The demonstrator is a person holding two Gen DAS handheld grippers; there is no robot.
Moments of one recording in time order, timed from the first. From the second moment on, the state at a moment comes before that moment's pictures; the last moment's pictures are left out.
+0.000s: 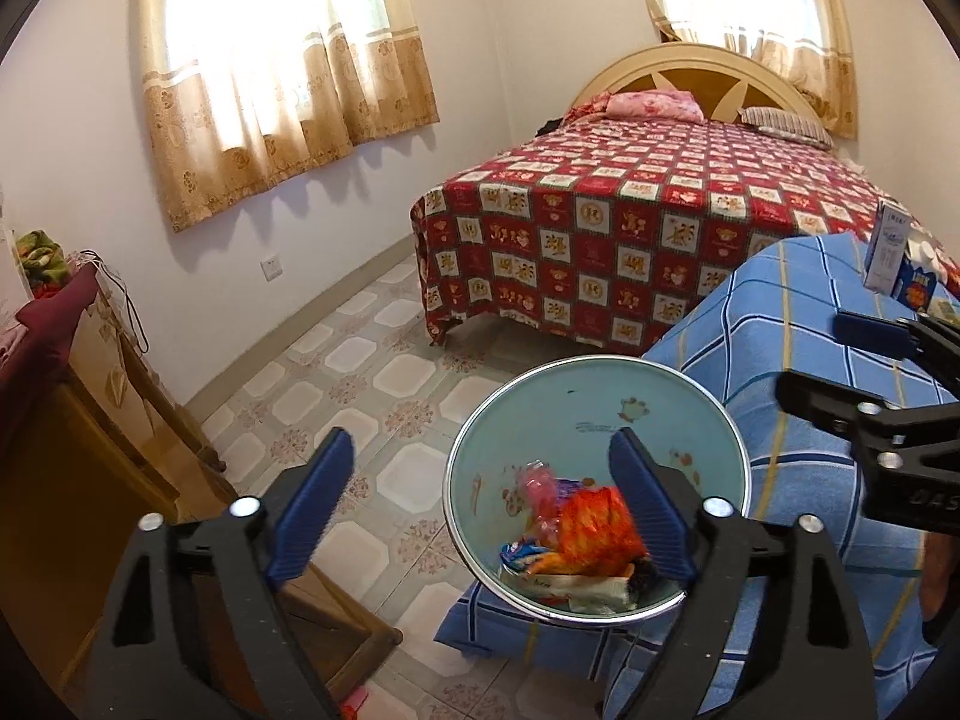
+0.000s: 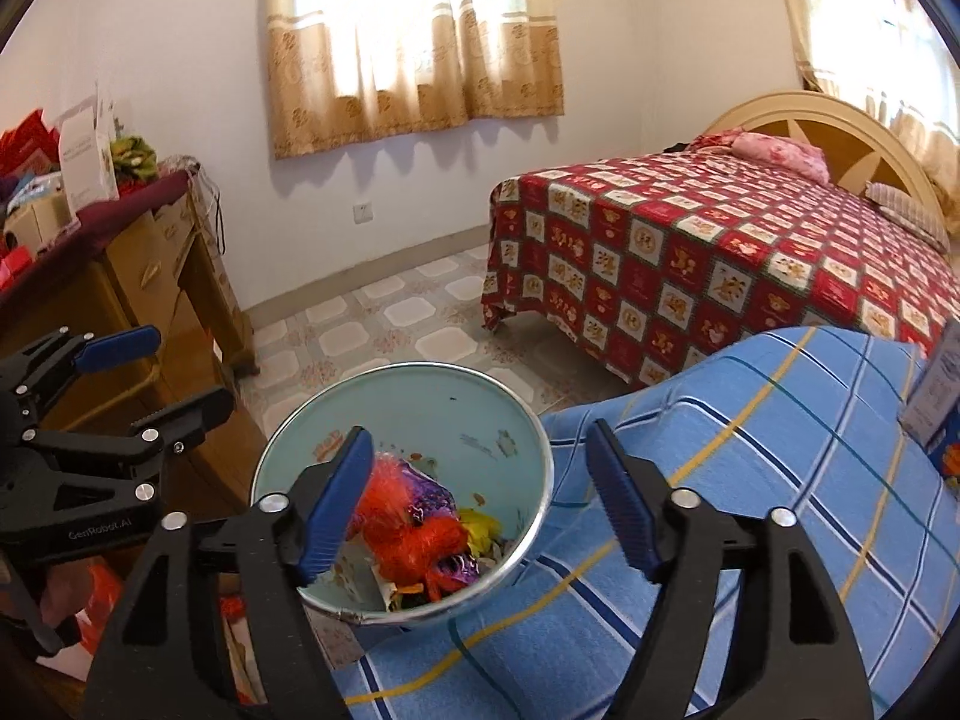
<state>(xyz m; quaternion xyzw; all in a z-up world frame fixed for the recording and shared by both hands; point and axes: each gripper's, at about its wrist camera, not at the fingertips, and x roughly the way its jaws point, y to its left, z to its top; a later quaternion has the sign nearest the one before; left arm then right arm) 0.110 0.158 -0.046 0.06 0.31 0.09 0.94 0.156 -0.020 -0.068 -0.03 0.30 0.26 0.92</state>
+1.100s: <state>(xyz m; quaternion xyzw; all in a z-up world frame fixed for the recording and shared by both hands) 0.064 0.144 0.014 0.05 0.23 0.09 0.97 0.088 -0.091 -0.018 -0.03 0.21 0.18 0.96</state>
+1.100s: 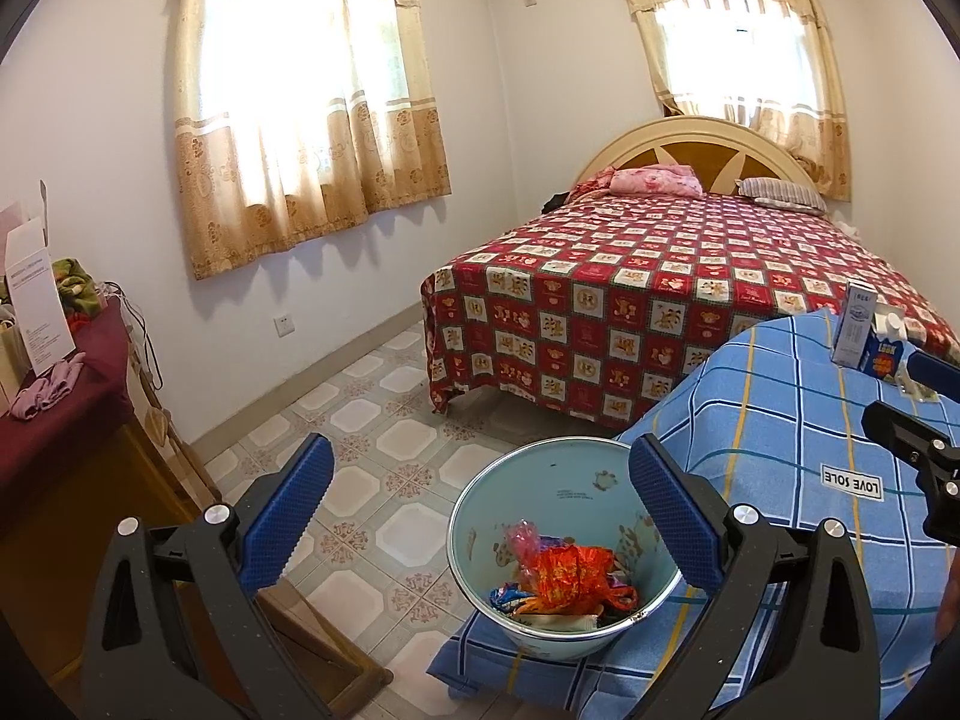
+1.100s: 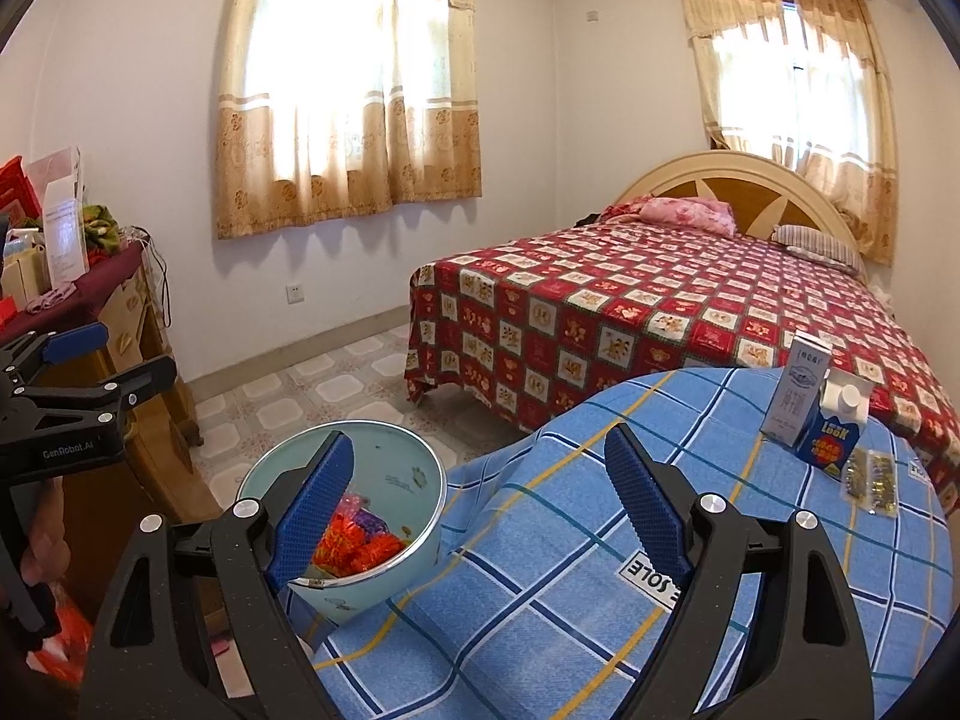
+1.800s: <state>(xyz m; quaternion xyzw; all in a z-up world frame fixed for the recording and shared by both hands) 0.062 0.149 0.015 0.05 0.23 0.09 0.97 0.085 -0.086 -0.018 -0.02 0.21 0.19 0.96</state>
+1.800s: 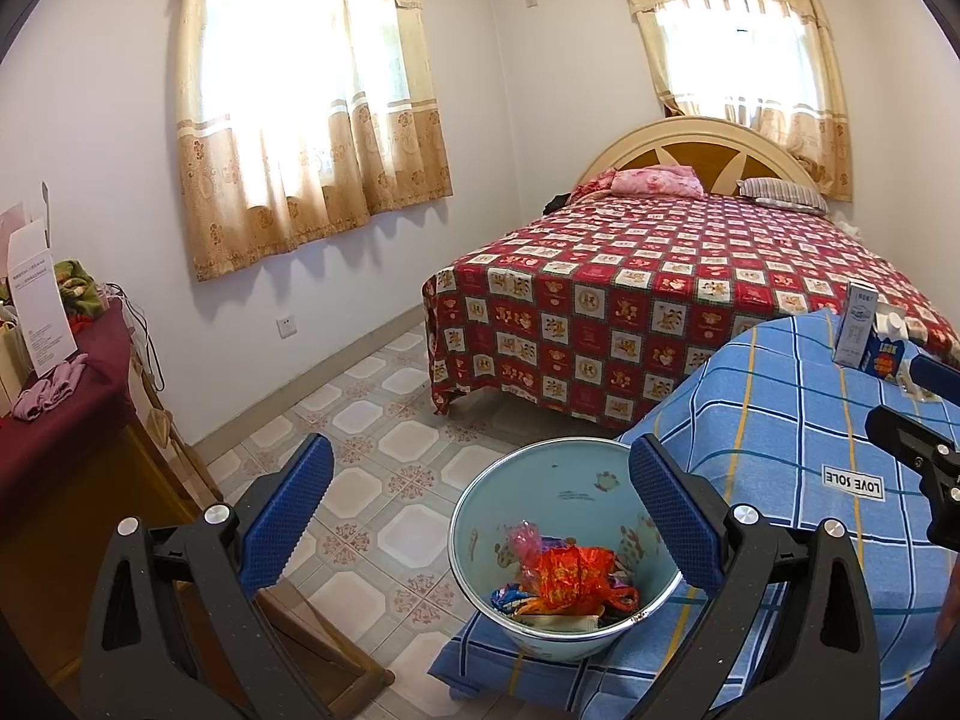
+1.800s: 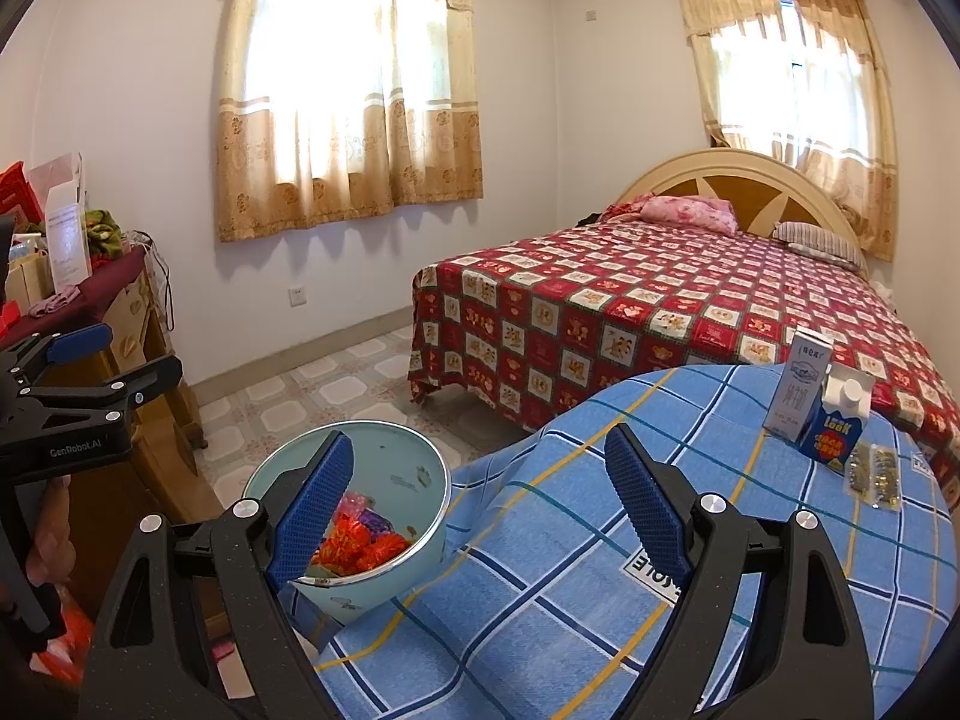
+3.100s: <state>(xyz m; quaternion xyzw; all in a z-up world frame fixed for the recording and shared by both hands) 0.071 0.141 0.006 0.06 0.24 0.10 0.96 0.083 -0.092 -0.025 -0.02 0.21 0.18 0.96</state>
